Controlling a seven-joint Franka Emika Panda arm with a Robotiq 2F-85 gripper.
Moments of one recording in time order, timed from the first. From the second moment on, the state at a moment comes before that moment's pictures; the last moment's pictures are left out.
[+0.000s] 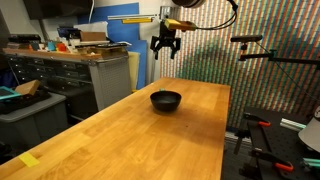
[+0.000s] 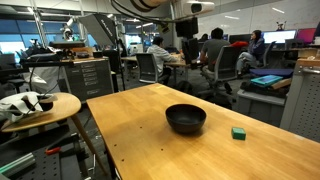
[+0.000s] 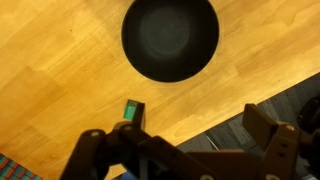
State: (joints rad) arm -0.05 0.18 -0.04 -1.99 -0.06 2.33 0.56
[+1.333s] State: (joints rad) arm -0.06 0.57 -0.17 -1.75 -0.01 2.38 0.57
